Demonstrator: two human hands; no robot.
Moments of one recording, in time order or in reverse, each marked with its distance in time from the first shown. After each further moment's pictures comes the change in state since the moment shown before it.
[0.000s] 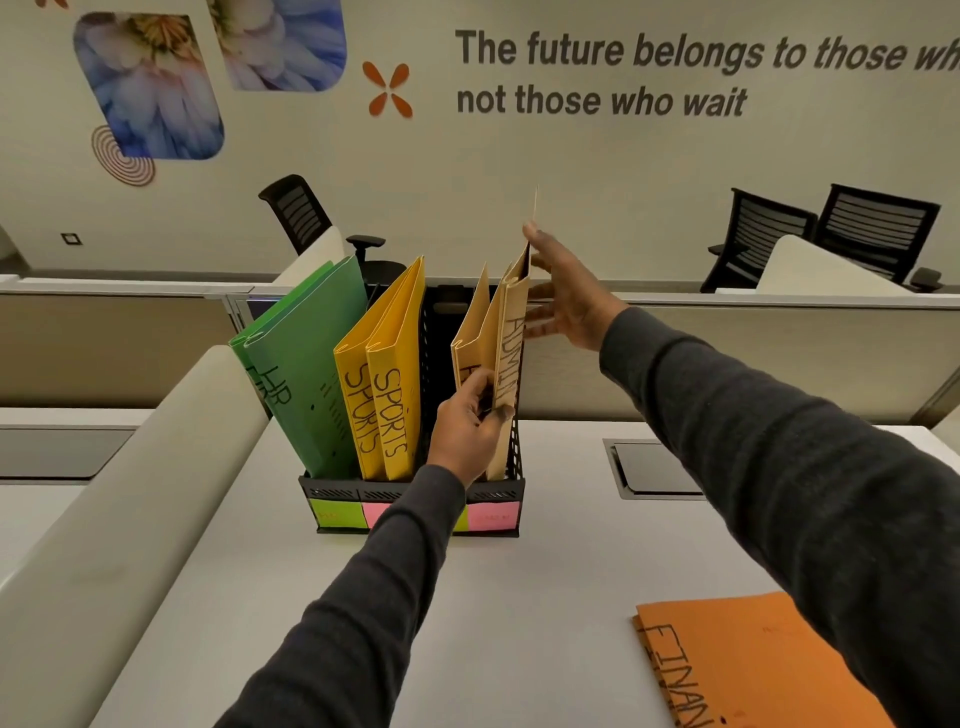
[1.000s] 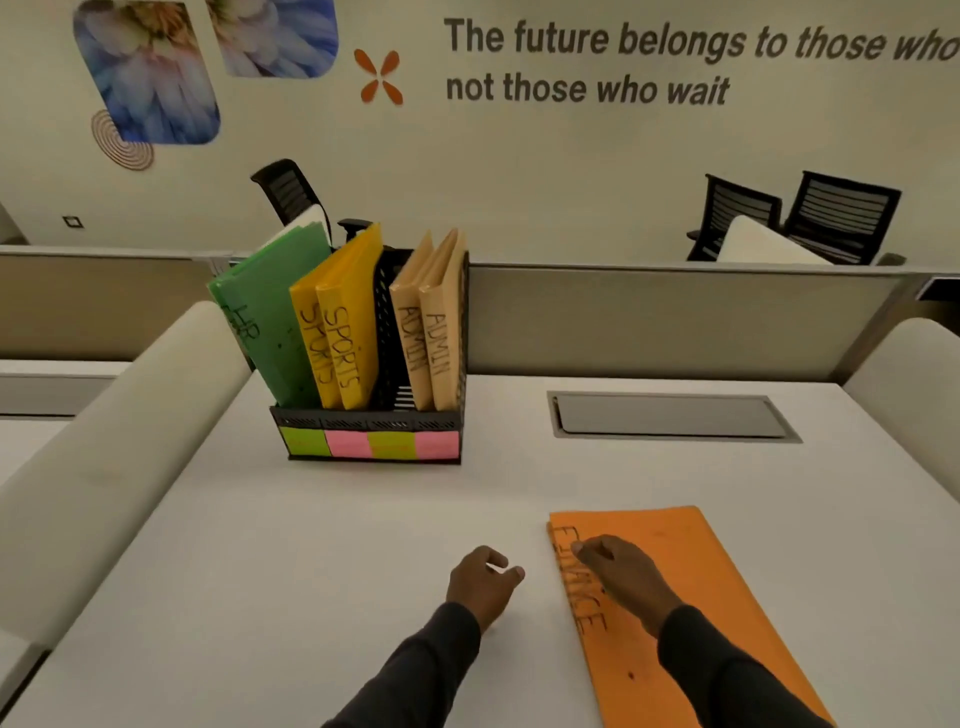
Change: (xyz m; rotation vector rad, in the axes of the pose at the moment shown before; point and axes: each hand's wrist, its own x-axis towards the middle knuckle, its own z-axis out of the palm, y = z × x) left_hand -0.241 -0.044 0.132 0.170 -0.126 -0.799; right_hand -0.287 0.299 -0.085 -0.425 0.109 0.367
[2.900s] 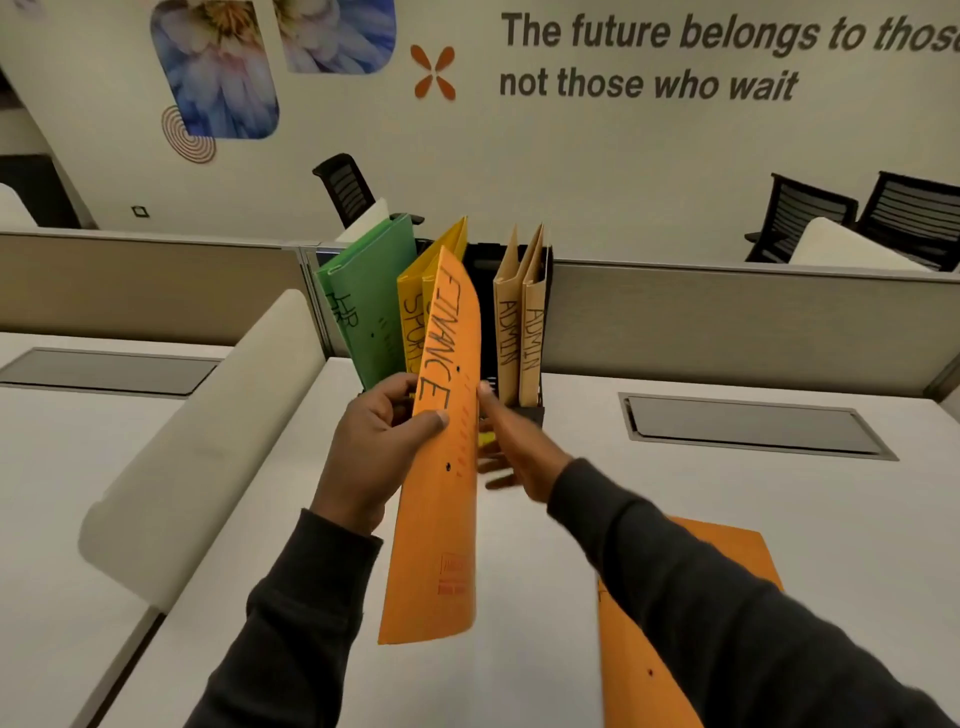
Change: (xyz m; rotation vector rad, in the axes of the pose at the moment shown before) left_hand -0.104 0.090 -0.253 -0.407 0.156 0.638; right_hand -0.009 -0.254 0.123 0.303 -0.389 -0.087
